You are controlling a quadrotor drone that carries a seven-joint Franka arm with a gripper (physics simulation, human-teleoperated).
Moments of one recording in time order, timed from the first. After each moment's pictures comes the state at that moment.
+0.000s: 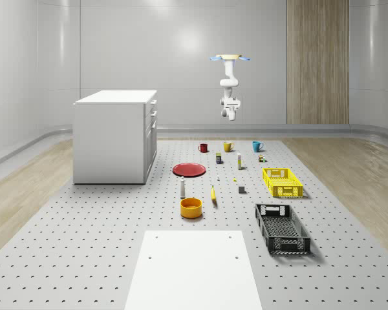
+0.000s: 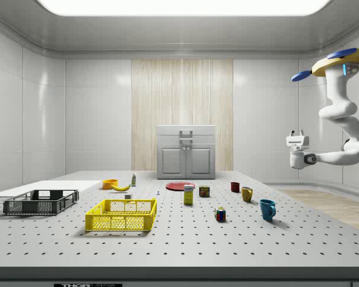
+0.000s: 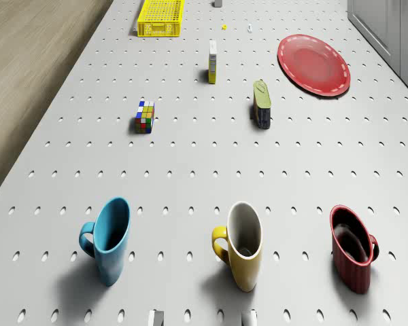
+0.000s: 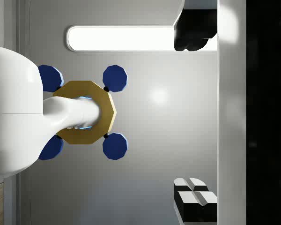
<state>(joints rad) 0.00 -0.79 0.00 -2.34 0.00 1.55 0.79</state>
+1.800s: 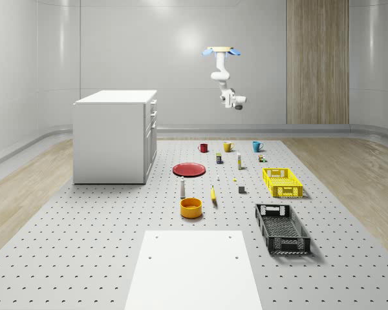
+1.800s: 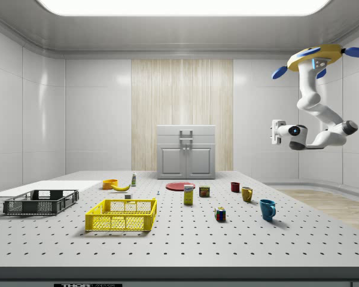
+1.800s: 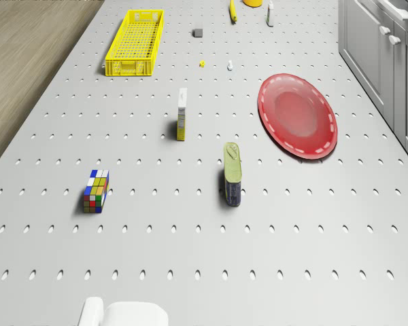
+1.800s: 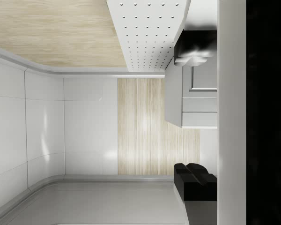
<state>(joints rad) 0.32 -0.82 -0.73 -2.41 1.02 1.44 0.63</state>
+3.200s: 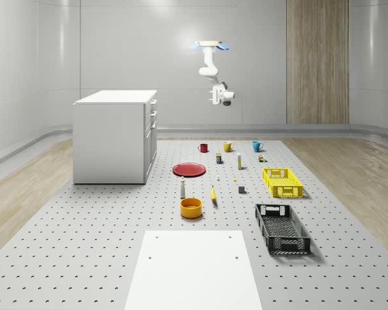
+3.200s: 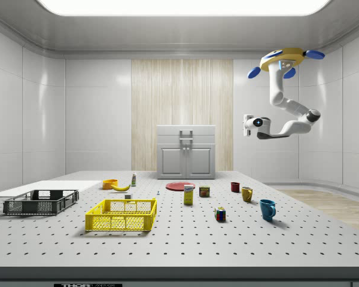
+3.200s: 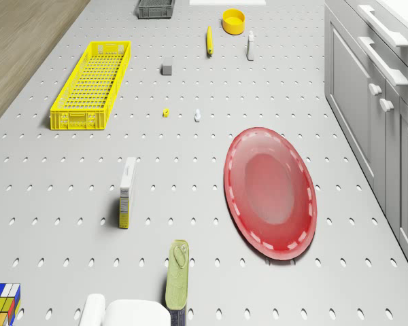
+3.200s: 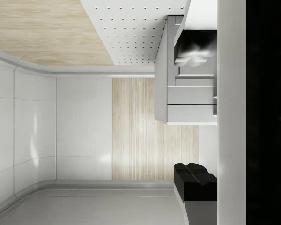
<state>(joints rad) 0.49 -0.95 -0.81 -2.44 0.94 1.57 0.70</state>
